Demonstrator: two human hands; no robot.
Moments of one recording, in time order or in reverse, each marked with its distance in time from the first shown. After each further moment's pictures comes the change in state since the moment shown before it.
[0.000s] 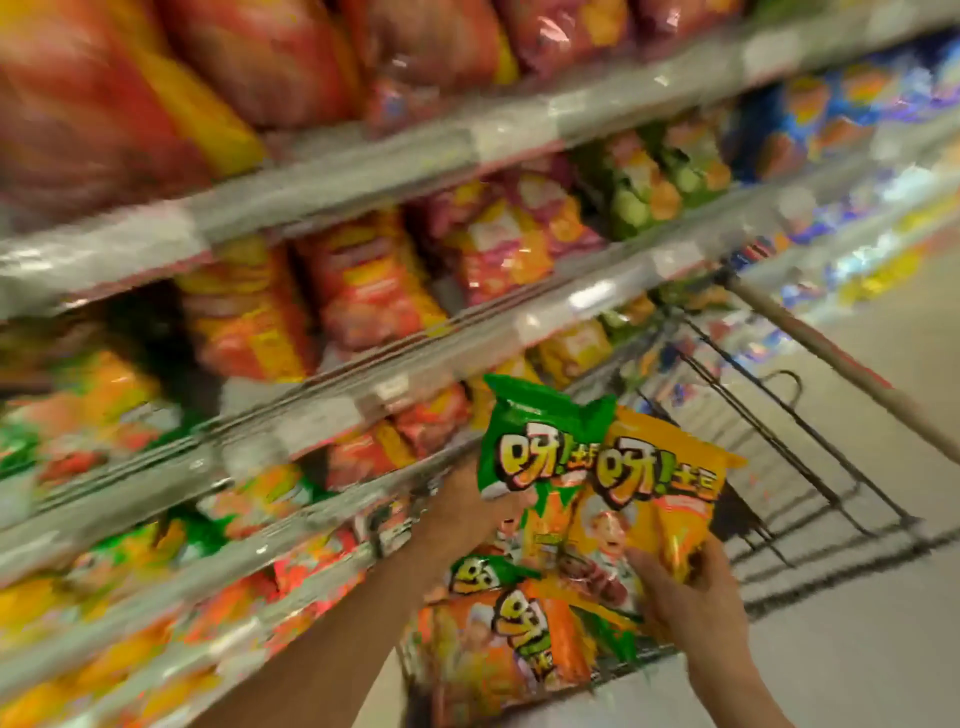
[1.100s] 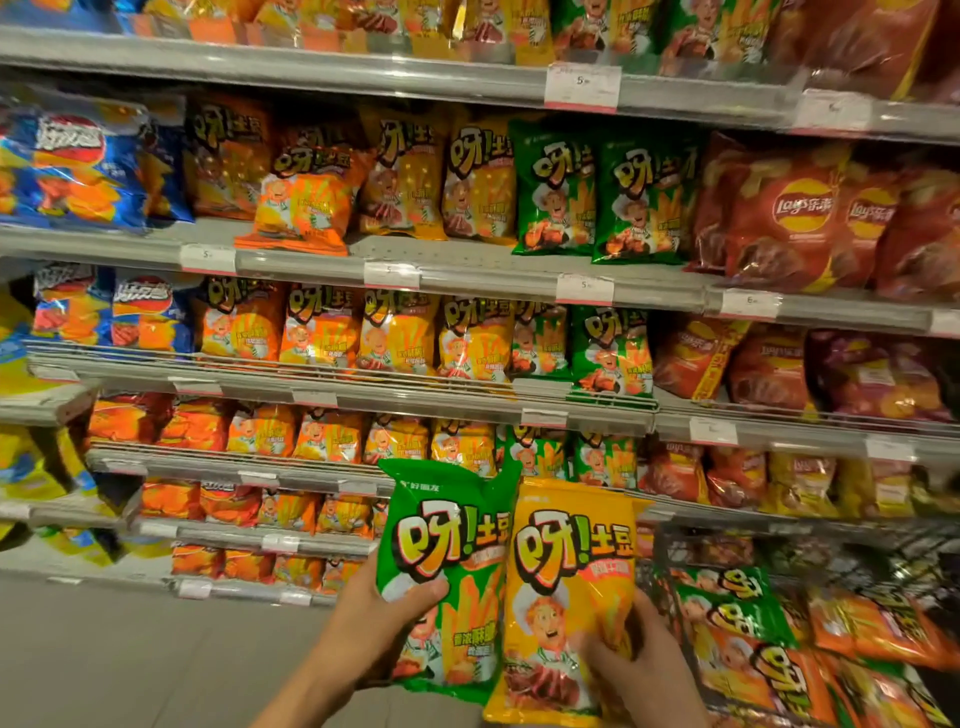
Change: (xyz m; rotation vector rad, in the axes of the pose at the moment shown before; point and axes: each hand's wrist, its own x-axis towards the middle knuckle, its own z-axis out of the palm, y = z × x) left_hand -0.571 -0.145 -0.260 -0.365 0.692 0.004; right_hand -0.432 0.021 0.177 -0.367 -0.773 -0.482
